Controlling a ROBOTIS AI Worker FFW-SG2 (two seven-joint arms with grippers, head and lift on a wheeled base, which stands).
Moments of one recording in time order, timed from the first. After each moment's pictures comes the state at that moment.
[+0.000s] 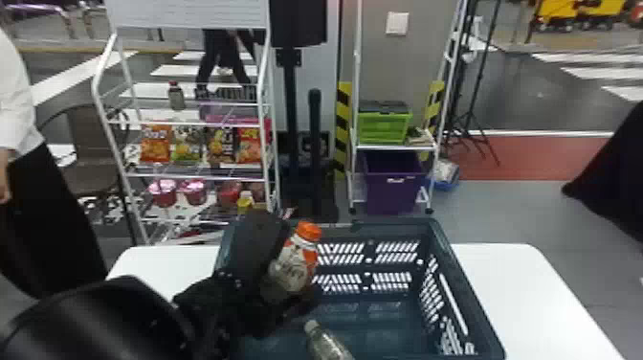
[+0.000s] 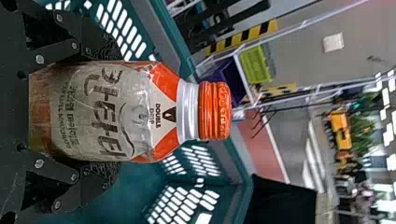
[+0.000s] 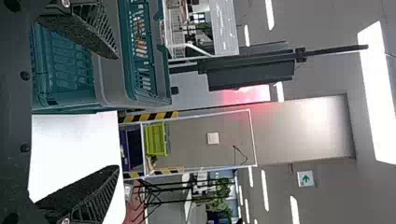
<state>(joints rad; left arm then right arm) -0.15 0.34 -0.42 -2.19 0.22 1.17 -0.05 1.03 -0.03 -0.11 -1.99 -0.27 -0.64 0.26</state>
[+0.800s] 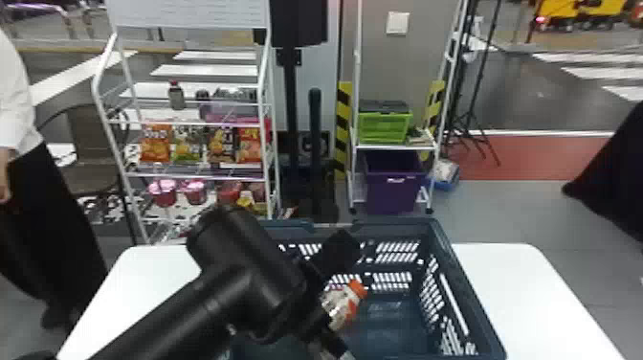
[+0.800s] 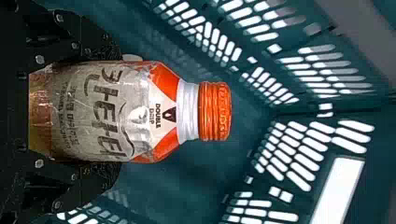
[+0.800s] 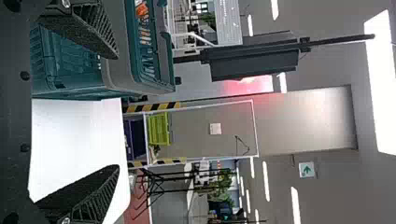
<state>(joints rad) -0.66 0.24 -0.85 -1.56 0.24 1.36 -0.36 1.03 0.00 -0.15 -1.98 -0.29 -0.64 0.28</state>
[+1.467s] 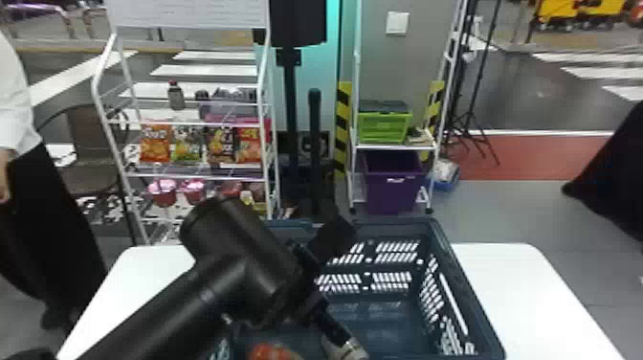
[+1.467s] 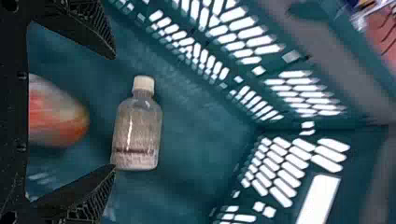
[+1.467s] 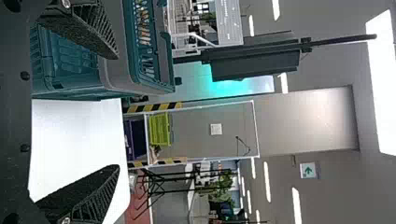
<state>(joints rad) -0.65 0.25 -0.79 -1.61 0.23 1.35 -0.32 1.03 0.00 -0.15 -2.00 -0.28 -0.61 0.28</state>
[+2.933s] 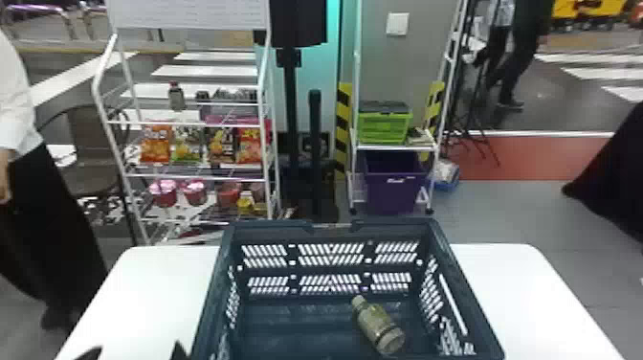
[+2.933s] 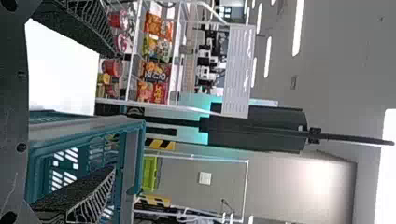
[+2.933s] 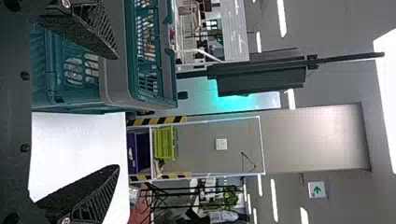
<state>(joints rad) 0.86 0.24 -0.05 -2.26 0.21 -0.22 0.20 1.07 0.00 -0.17 -2.09 -0.26 -0.53 0.33</state>
